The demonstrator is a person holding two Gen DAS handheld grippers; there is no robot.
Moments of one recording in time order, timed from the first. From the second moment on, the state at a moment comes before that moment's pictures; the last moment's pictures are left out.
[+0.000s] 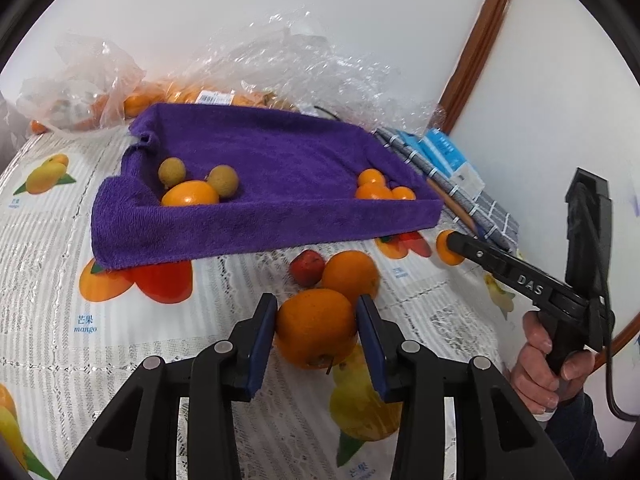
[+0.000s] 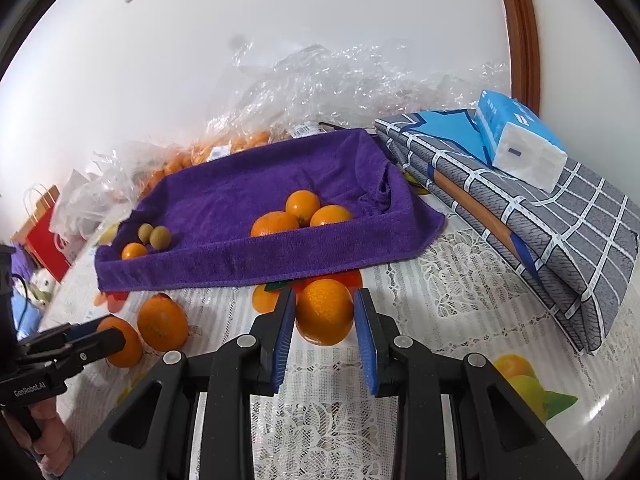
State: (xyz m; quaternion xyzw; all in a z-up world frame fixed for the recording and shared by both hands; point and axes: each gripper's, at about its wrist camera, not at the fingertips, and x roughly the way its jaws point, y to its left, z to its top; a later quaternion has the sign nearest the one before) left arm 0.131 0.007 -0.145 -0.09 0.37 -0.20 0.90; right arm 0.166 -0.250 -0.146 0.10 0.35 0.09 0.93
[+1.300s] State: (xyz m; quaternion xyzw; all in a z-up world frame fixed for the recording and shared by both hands) left arm 0.207 0.033 -0.065 -0.13 0.30 -0.13 0.93; right arm 0.234 -0.225 -0.068 0.07 0.30 0.12 0.94
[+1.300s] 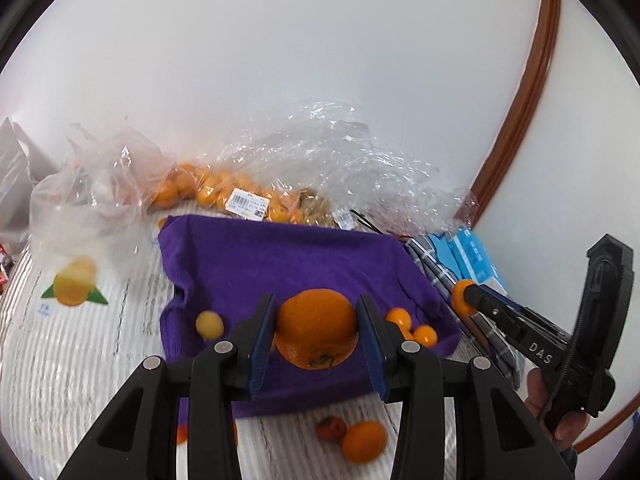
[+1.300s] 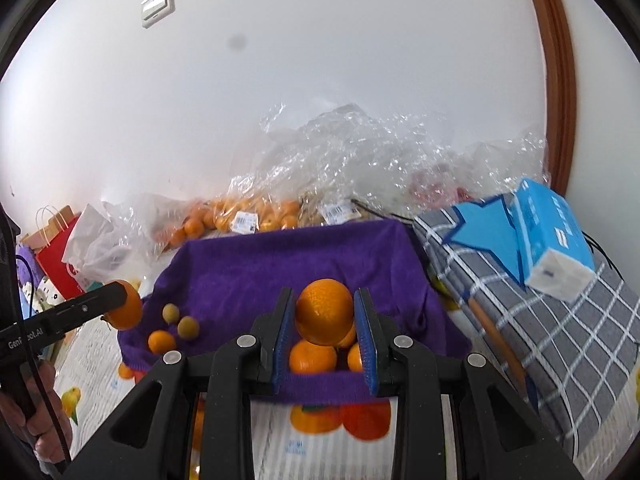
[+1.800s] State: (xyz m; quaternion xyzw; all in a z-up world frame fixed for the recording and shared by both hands) left arm 0.253 0.064 -0.115 -0.20 0.33 -0.09 0.92; right arm 0.285 -0.227 -0.105 0.08 0.33 0.12 0.93
